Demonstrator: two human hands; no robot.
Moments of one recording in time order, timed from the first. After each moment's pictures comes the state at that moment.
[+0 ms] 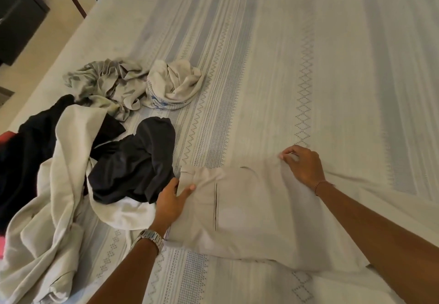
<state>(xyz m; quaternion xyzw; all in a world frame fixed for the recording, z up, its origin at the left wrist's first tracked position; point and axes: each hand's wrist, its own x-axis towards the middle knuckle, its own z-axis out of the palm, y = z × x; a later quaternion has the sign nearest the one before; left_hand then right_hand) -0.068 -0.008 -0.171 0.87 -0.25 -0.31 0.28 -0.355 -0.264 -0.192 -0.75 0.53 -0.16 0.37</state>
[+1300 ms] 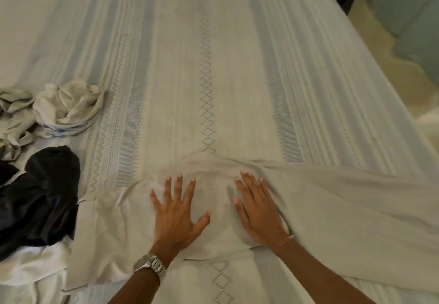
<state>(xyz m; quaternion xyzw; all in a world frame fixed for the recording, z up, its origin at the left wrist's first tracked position) -0.278 -0.085 -0.179 0.76 -0.65 -0.08 -0.03 -0.510 -0.155 -0.196 -0.86 0.46 -0.16 0.15</state>
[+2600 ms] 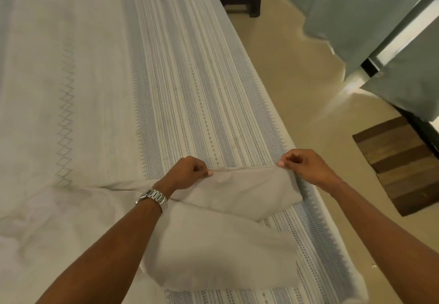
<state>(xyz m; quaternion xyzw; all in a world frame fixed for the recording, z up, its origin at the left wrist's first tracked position) -0.651 -0.343 -0.166 0.59 -0.67 -0.45 0.05 -1.018 -0.348 -0.140 -0.55 0.65 -0.15 0.50</state>
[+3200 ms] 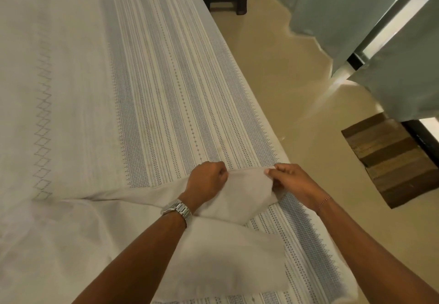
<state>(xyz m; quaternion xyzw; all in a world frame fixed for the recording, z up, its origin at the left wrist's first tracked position) -0.752 -0.339 -0.174 0.60 -0.74 -0.29 0.06 -1.011 -0.321 -0.146 -0.40 0.64 -0.20 0.62</state>
